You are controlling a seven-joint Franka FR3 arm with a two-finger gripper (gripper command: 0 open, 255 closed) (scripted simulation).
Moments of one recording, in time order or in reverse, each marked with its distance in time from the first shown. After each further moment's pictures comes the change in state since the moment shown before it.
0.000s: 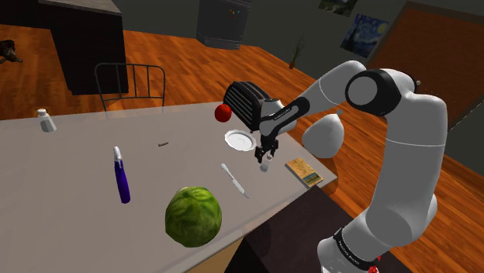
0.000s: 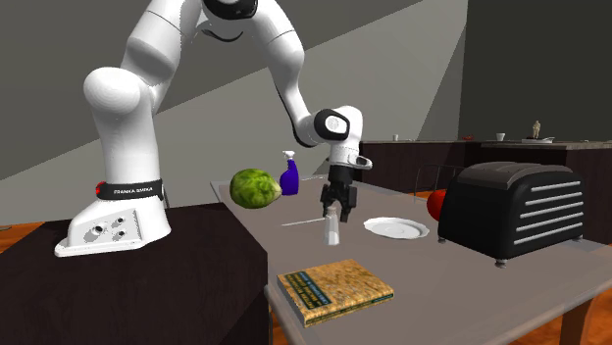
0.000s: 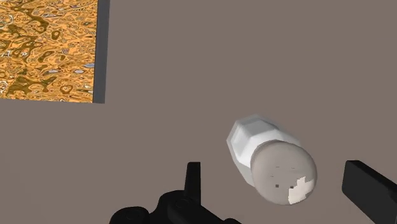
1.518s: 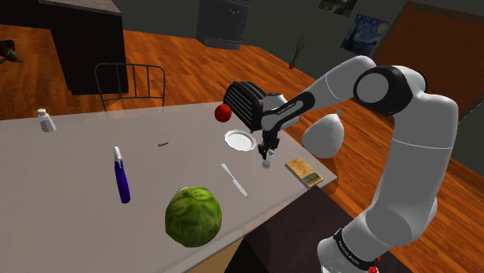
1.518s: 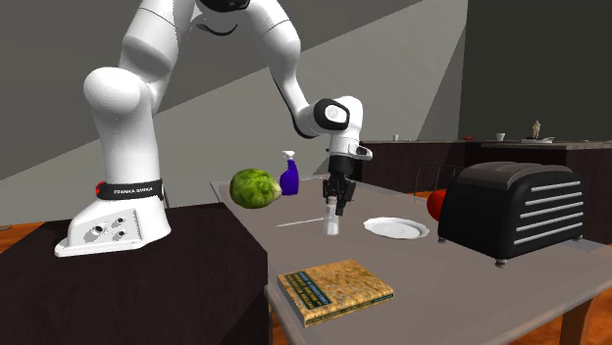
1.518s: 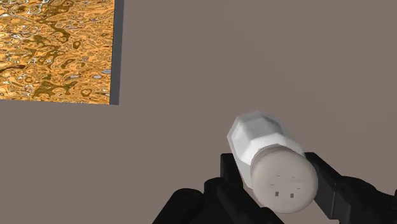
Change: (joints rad) arm 0.000 -0.066 0.001 -0.012 0.003 -0.052 -0.009
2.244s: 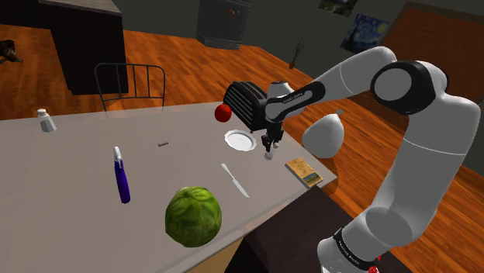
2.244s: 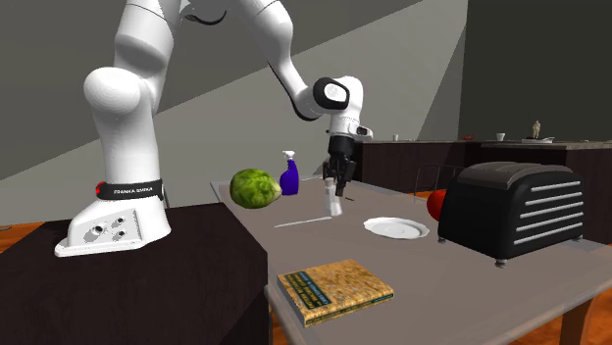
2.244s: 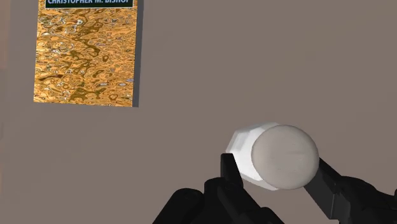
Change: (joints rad) arm 0.002 -0.118 0.002 -0.004 0.007 -0.113 -0.018
